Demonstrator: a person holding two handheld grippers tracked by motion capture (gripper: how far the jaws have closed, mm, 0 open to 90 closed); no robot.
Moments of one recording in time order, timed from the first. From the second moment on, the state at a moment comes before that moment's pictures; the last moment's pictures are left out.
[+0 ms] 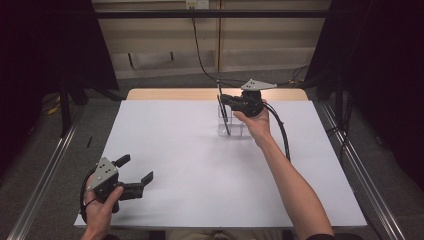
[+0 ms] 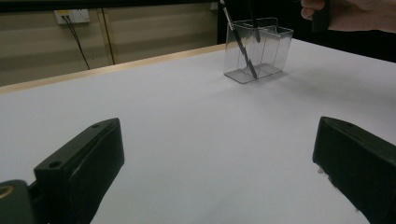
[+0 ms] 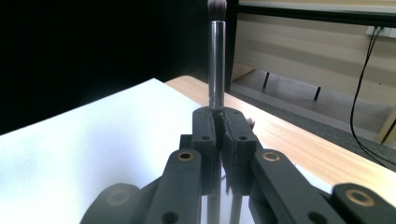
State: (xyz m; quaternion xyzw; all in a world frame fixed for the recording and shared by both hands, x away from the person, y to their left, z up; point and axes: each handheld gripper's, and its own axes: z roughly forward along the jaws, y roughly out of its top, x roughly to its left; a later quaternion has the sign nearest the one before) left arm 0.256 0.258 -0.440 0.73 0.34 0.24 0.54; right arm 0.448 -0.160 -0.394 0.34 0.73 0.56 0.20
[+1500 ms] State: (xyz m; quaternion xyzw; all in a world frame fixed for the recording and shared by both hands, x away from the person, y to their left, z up) left arm 0.256 0.258 -0.440 0.73 0.34 0.24 0.54; right arm 0.443 -0.171 -0.414 0.35 0.72 0.57 0.18
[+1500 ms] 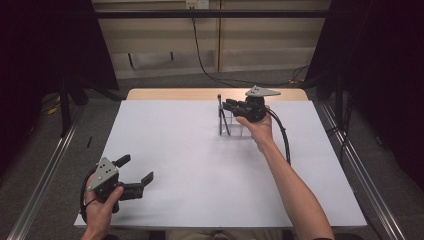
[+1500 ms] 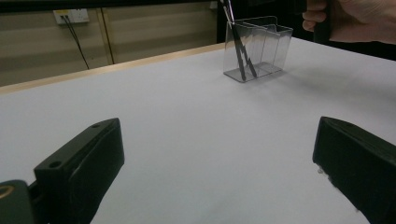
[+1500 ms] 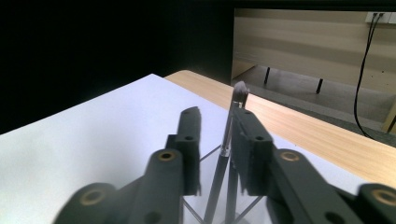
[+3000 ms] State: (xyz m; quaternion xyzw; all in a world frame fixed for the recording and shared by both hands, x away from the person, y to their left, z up) left arm 0.256 0.261 -0.440 0.73 0.34 0.24 0.54; right arm 0.421 -0.184 -0.406 0.38 0.70 0.57 0.20
